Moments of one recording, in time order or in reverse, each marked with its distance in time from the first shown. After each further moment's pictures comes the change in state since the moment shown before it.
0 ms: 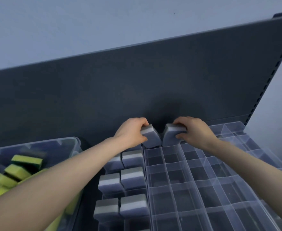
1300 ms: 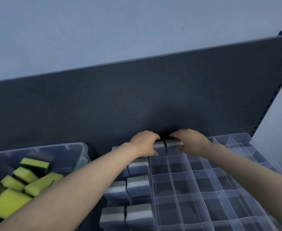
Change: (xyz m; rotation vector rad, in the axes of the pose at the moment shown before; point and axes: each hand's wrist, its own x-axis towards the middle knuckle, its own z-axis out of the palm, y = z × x) left_hand 0.018 -0.001 0.018 0.163 -0.213 0.091; right_hand 0.026 -0.023 0.005 -0.376 -0.358 -0.042
